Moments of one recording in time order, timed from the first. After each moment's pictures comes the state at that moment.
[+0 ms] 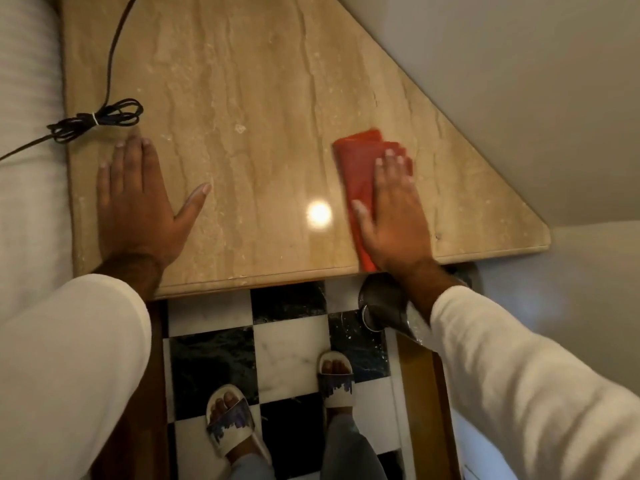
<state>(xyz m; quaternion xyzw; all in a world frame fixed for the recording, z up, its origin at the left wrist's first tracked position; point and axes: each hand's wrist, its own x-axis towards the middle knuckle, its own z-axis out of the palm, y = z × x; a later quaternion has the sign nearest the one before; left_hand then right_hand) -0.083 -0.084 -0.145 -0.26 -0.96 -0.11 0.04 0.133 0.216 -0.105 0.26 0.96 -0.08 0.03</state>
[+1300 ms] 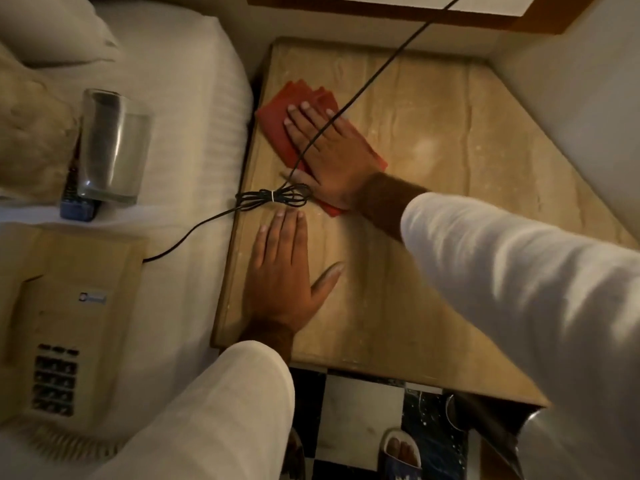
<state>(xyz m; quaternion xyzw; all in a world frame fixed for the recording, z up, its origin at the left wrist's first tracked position) -0.079 -0.078 -0.123 -0.24 -0.97 -0.03 -0.01 -0.204 0.106 -0.098 -0.15 0.99 -0.01 0.05</state>
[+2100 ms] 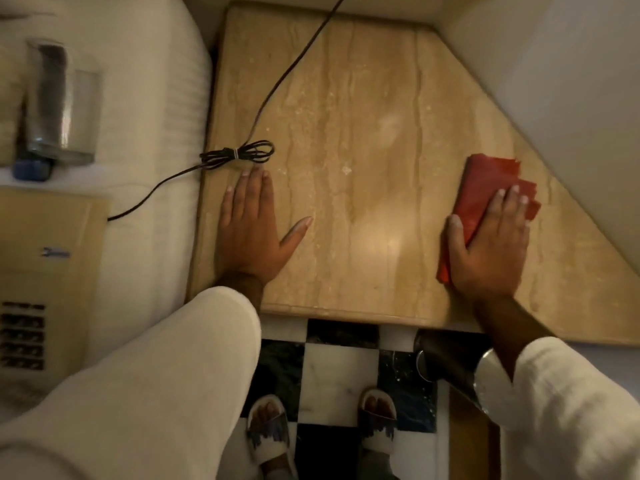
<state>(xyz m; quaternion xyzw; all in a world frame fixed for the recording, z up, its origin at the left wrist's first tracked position) -0.079 -0.077 -0.127 -0.24 -0.97 -0.06 -0.01 0.089 0.227 -0.116 0.38 0.92 -0.07 -0.04</state>
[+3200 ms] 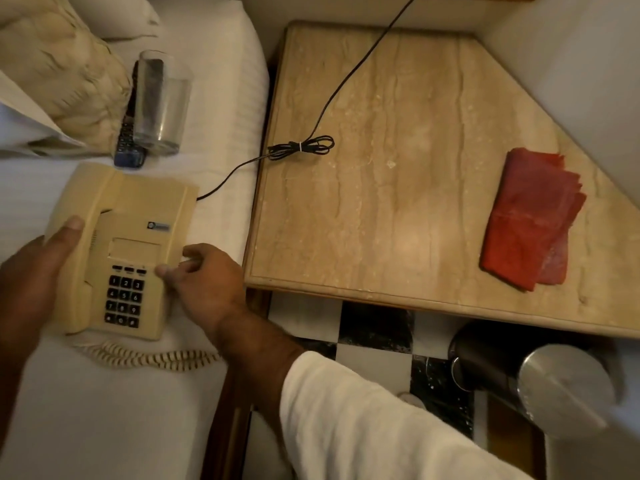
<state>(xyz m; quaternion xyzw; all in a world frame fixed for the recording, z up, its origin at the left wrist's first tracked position) -0.080 -0.406 -0.048 0.25 -0.85 -0.42 -0.20 -0.027 -0.166 -0.013 0.28 0.59 -0.71 0.25</state>
